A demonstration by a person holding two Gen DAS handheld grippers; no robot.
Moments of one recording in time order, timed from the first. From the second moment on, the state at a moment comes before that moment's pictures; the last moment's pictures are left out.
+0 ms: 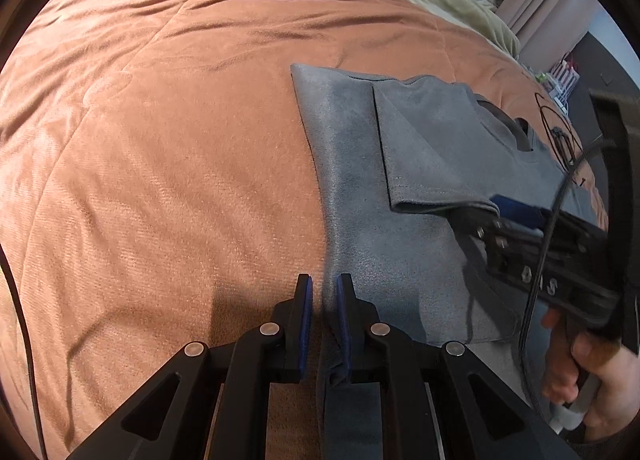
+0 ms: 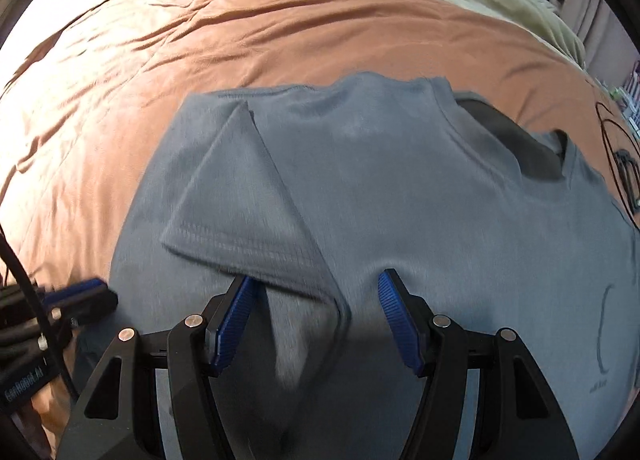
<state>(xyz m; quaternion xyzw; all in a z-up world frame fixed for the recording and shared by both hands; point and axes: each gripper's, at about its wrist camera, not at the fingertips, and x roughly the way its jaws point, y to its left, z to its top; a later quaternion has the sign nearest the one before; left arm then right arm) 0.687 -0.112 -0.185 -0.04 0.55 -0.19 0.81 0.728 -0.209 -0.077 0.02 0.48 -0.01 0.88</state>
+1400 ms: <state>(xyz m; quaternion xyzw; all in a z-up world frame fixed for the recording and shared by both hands) 0.668 -0.106 -0.177 -0.04 0.55 -0.19 0.81 0.756 -0.310 -0.137 0.26 0.48 0.05 0.83</state>
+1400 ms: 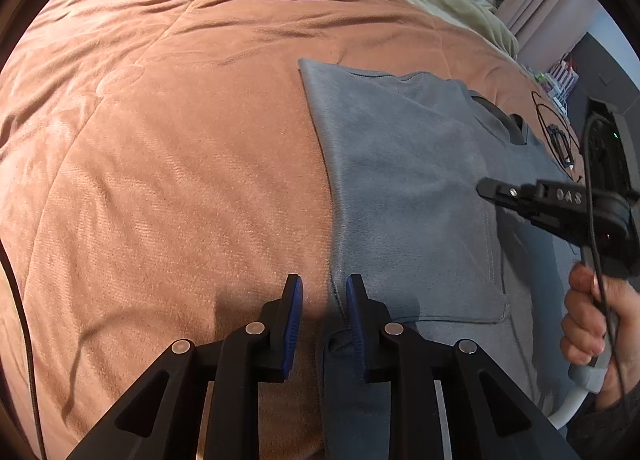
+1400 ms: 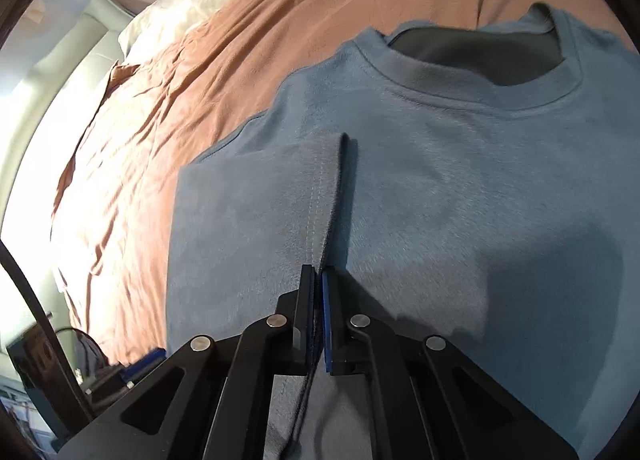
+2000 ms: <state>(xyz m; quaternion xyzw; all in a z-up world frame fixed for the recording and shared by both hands) 0.645 -0.099 -0.173 -0.03 0.56 -0.19 0.81 0.707 -0.284 -0.101 0.24 0.47 0.07 0.85</state>
